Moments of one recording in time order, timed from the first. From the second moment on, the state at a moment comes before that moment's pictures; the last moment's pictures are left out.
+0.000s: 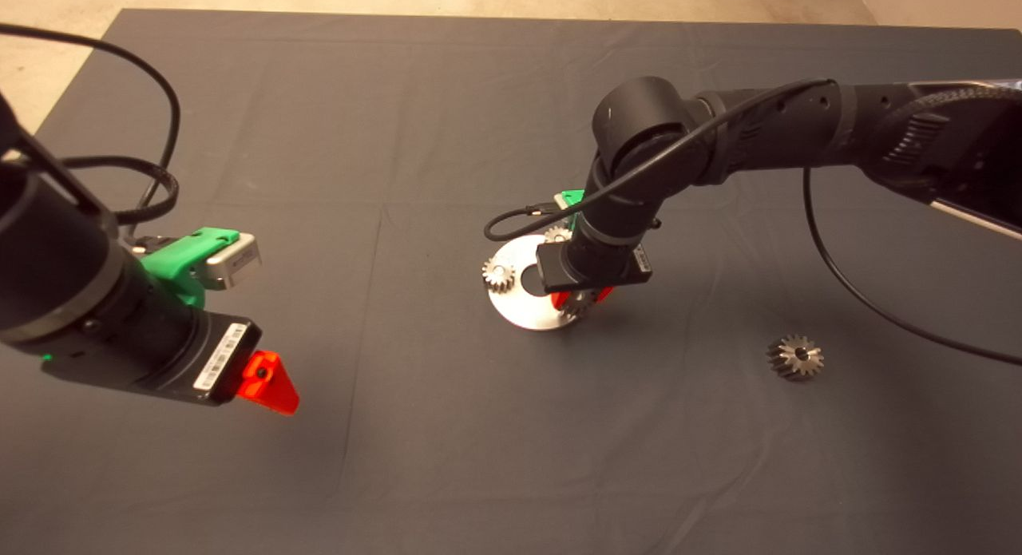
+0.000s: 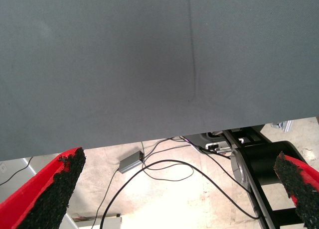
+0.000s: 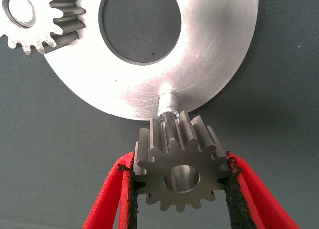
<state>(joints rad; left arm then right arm) -0.70 2.11 -0.55 -0.11 1.53 -1.42 0.38 2.83 -1.20 -0.19 -1.53 1.53</state>
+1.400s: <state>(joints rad) -0.70 2.10 -0.54 -0.11 1.53 -1.42 0.38 2.81 -1.09 -0.35 -1.53 1.58</state>
